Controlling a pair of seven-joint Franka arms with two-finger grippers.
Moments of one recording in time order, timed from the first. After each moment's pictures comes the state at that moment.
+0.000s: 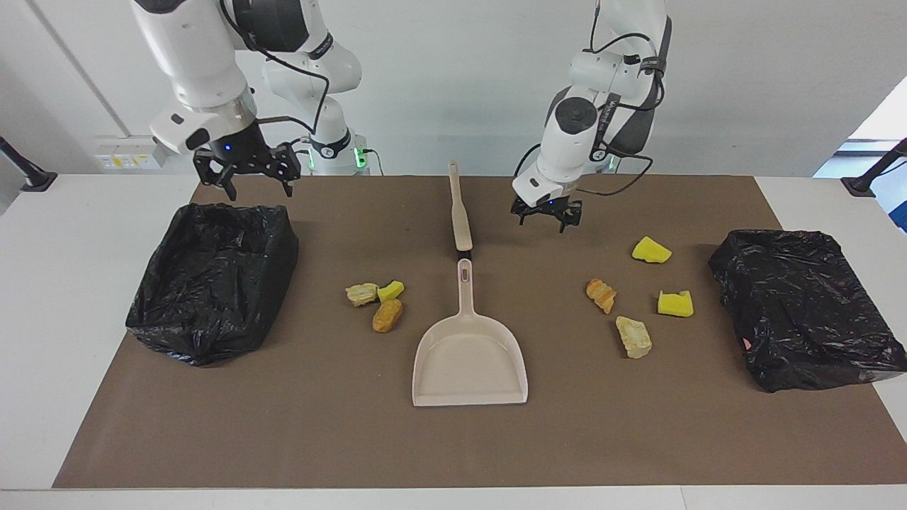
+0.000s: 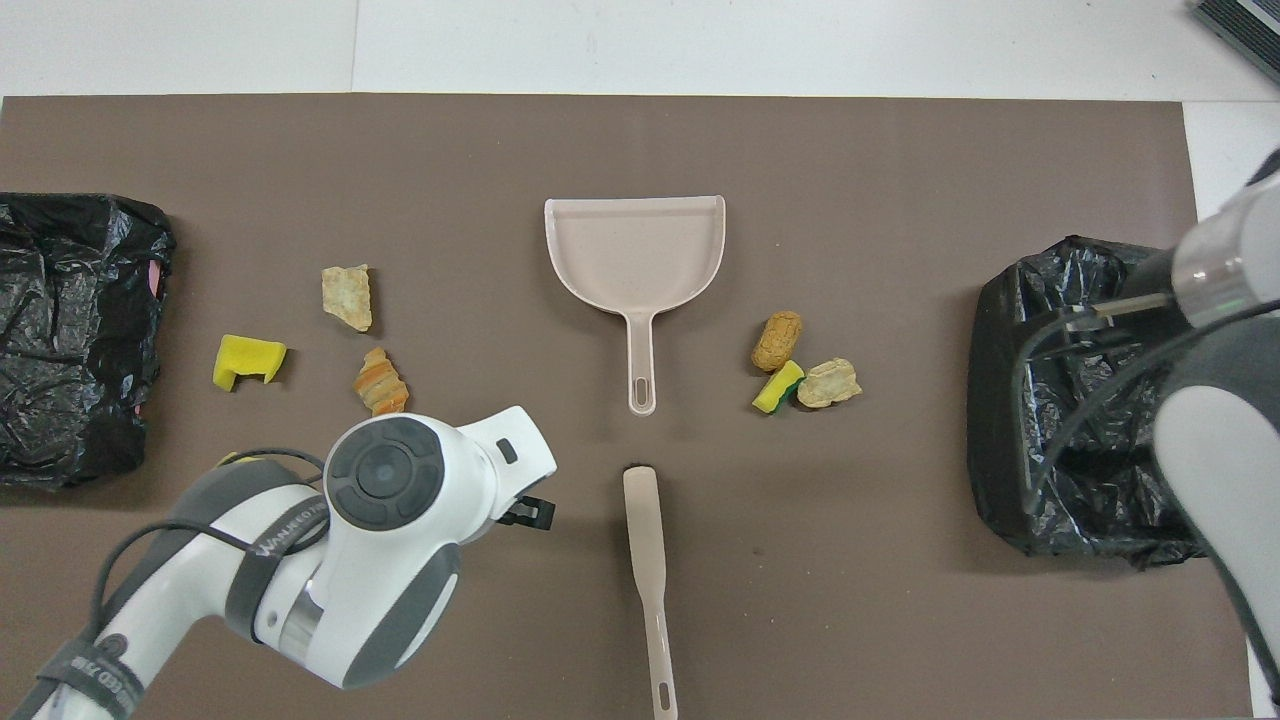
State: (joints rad) left arm -0.66 -0.08 0.03 -2.27 -0.05 2.13 -0.31; right arm 0.16 0.04 -0.05 -1.62 -0.02 1.62 0.02
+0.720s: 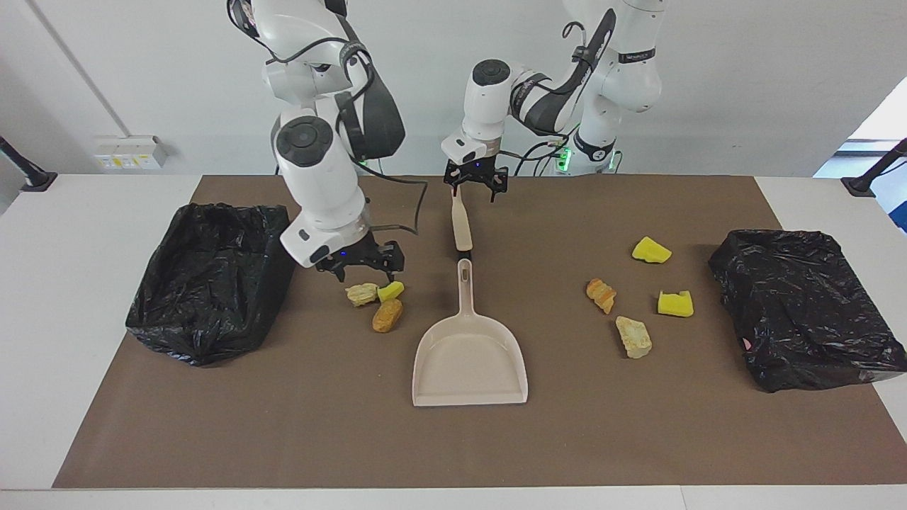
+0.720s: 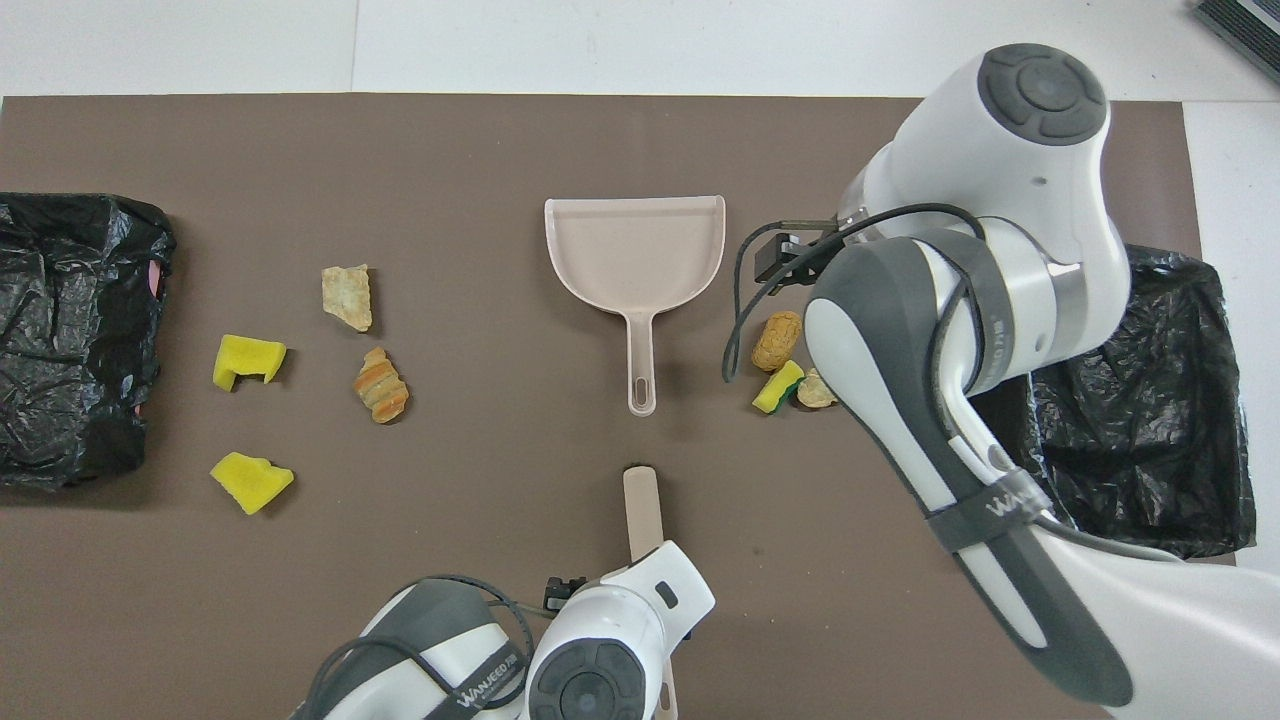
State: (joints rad) left arm -1.01 -0.08 0.03 -2.35 -0.05 2.34 -0.75; right arm 0.29 0.40 0.03 -1.42 0.10 1.80 0.38
